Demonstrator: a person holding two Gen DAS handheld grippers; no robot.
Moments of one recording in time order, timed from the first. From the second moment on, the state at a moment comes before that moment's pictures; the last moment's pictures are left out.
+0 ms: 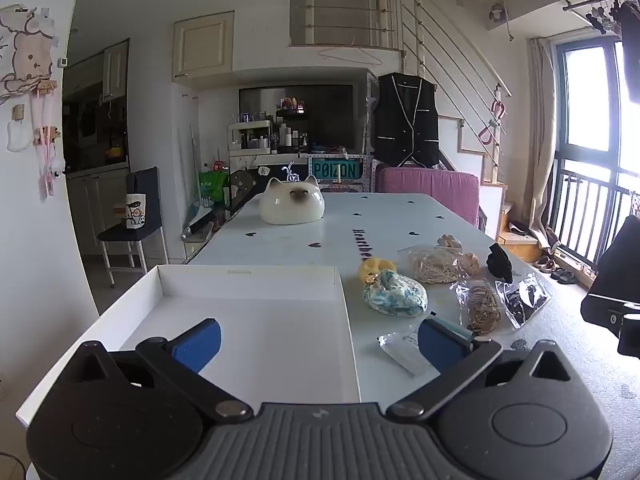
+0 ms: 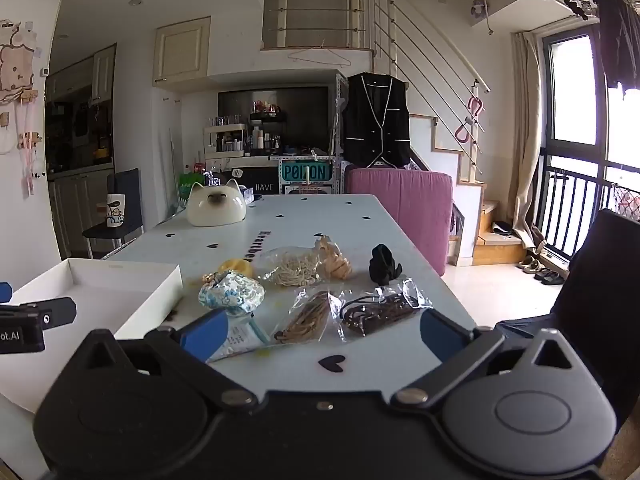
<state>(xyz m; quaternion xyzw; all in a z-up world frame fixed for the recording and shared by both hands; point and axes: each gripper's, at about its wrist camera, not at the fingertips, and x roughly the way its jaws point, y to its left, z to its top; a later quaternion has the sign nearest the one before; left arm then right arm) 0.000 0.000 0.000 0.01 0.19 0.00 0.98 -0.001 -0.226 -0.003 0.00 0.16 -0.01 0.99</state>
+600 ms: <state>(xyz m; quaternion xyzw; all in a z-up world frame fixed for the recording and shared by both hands) 0.000 0.000 0.000 0.01 0.19 0.00 0.98 -0.002 -0.226 -0.002 0.00 0.16 -0.01 0.99</state>
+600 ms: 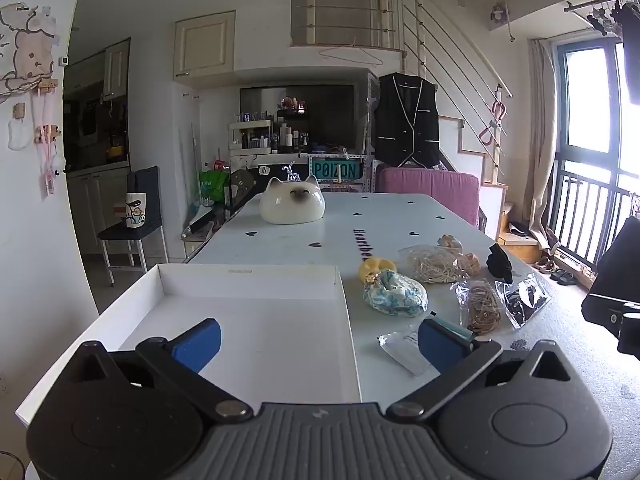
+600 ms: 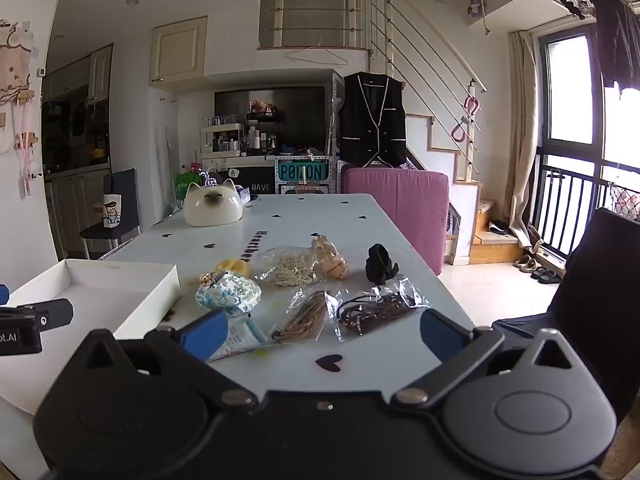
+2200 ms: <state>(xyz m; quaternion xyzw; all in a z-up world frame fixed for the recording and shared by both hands) 0.000 -0.001 -0.002 0.01 0.19 0.00 0.98 -0.001 -0.227 -0.001 0.00 0.17 -0.01 0.99</state>
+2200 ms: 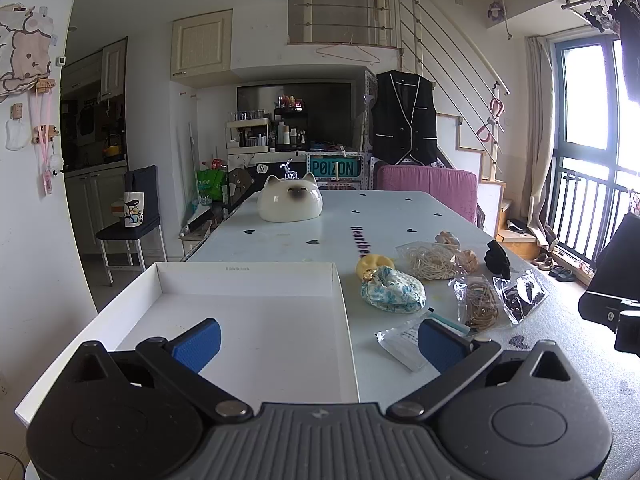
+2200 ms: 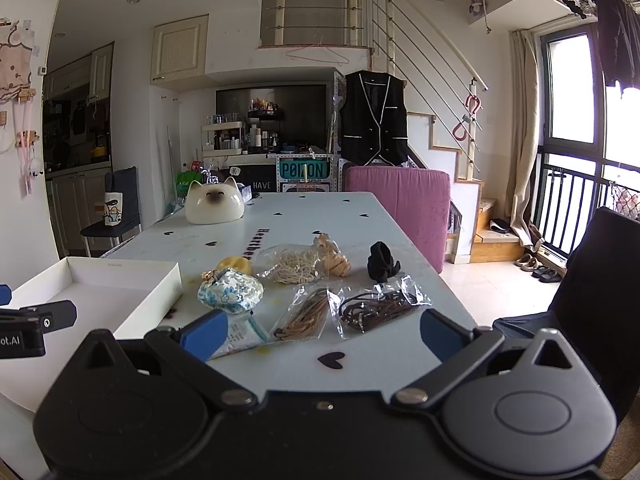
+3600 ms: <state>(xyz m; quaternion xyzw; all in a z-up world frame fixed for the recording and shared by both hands) 0.008 -0.021 -0.011 0.02 0.20 -0.02 0.98 0.002 -0.227 -0.007 -0.01 0.16 -0.03 0.99</state>
